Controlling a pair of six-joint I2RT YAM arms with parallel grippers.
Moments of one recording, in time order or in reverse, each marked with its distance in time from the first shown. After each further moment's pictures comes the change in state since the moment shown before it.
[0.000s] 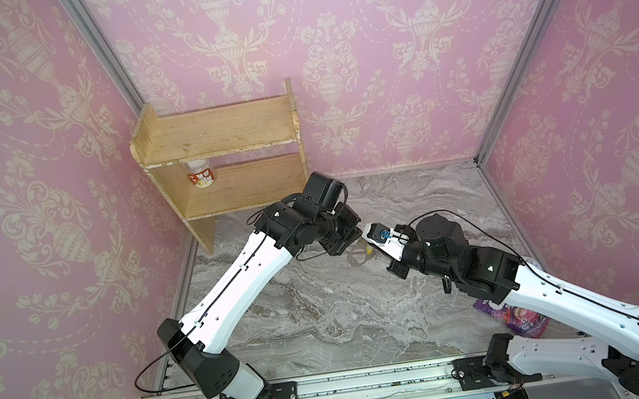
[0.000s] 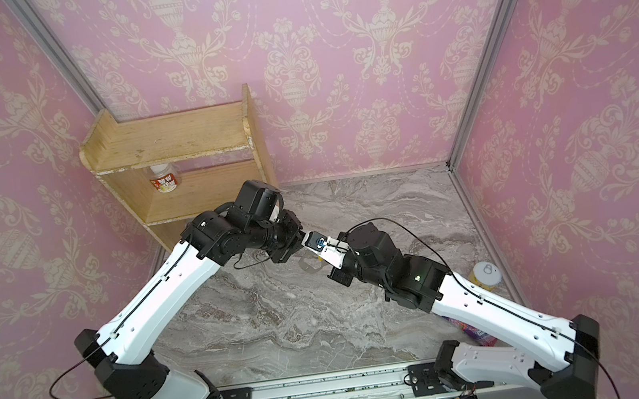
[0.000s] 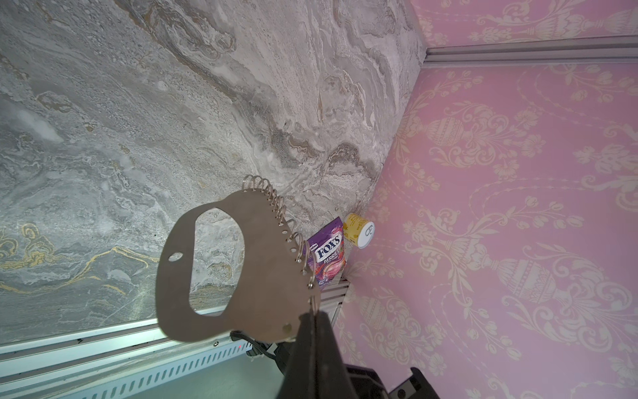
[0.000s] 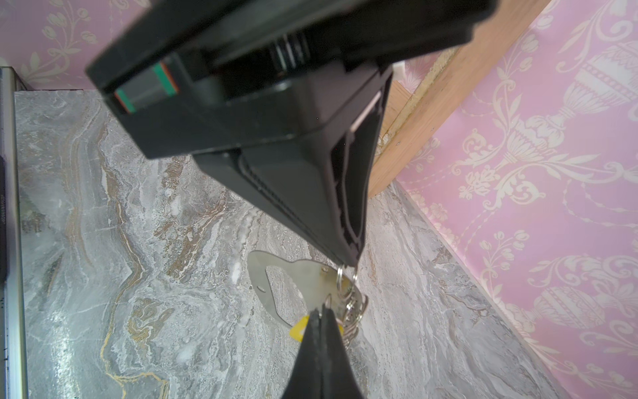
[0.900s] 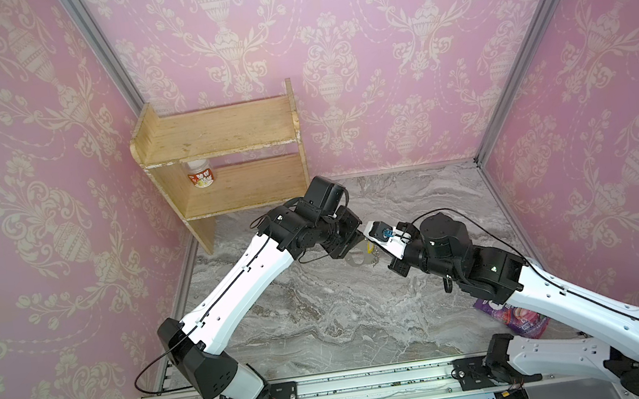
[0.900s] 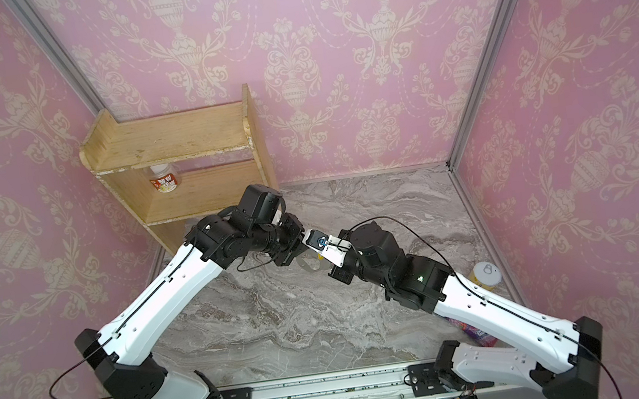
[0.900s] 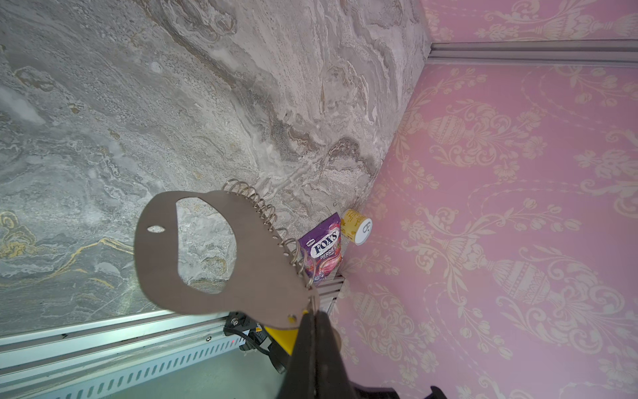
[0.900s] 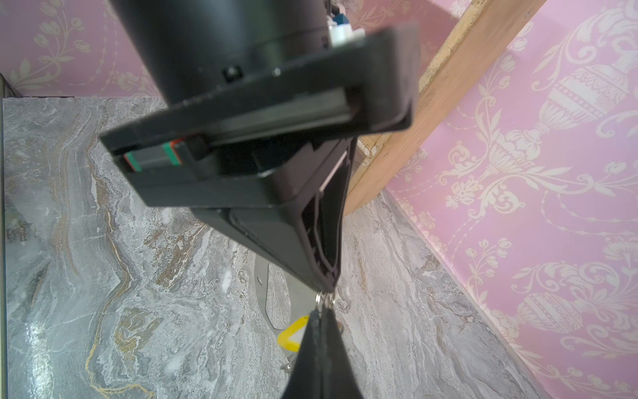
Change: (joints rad) left arm 0.000 -0.021 -0.076 0.055 0.032 -0.046; right arm 0.000 -0.016 0.003 0.019 0.011 -0.016
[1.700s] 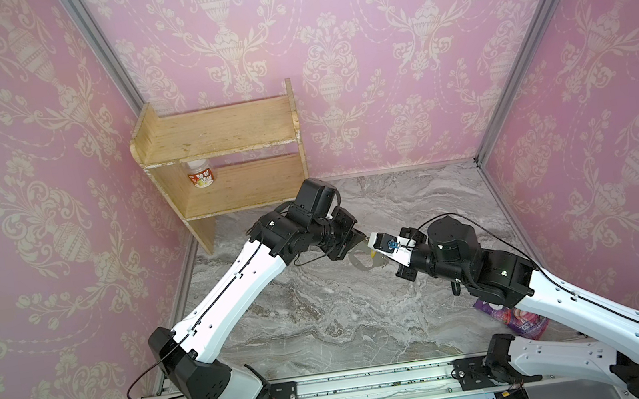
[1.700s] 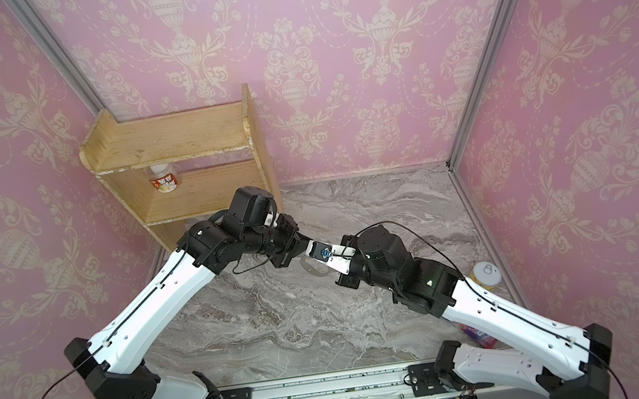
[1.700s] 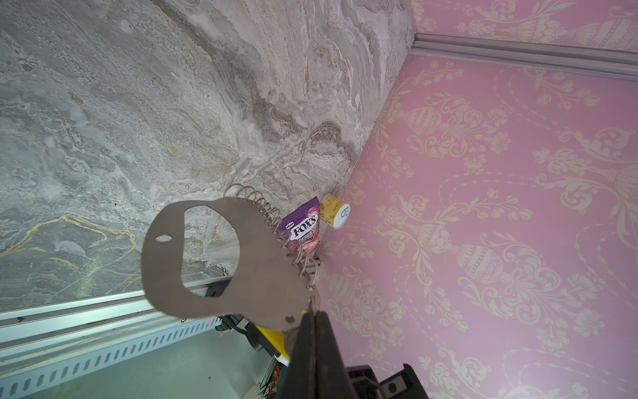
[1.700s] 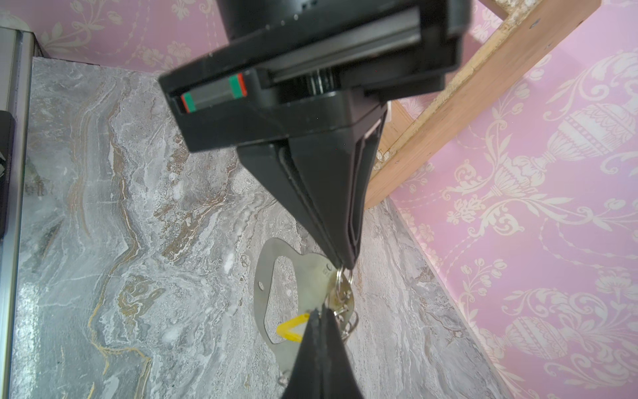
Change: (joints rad) left arm 0.029 -0.056 -0.078 0.084 0.095 -0.072; right arm 0.000 -0.050 -0.022 -0.053 -0.050 -0.131
